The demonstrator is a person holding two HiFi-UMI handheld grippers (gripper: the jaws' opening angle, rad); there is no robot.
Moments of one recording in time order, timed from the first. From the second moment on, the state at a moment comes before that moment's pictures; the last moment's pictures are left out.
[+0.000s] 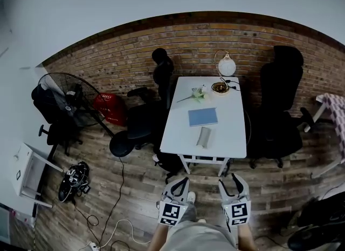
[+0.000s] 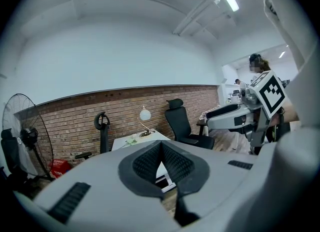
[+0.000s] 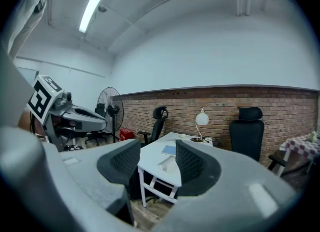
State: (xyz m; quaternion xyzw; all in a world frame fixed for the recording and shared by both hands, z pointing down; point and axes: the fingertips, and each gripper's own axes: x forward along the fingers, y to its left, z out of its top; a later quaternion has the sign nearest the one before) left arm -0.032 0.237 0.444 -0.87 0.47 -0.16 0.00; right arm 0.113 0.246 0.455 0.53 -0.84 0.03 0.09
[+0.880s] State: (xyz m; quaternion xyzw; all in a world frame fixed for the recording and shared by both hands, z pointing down) left arm -0.045 0.129 0.455 -0.88 0.44 -0.16 0.00; right arm 0.086 0.140 0.461 0.55 -0.83 0.05 0.10
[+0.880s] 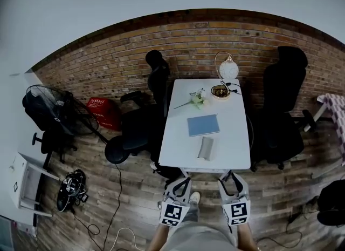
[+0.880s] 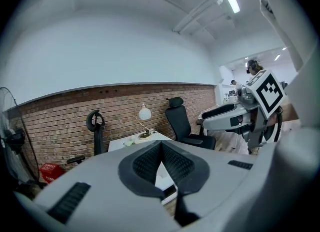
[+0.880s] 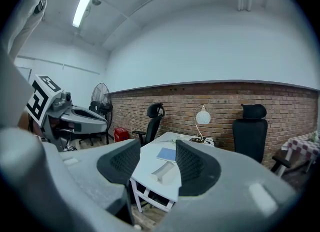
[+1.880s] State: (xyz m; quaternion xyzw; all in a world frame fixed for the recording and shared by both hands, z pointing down) left arm -0.058 -0.029 0.464 -0.91 0.39 -0.15 -0.01; right arm 0.070 -0.004 0.463 0.60 -0.79 0.07 0.13
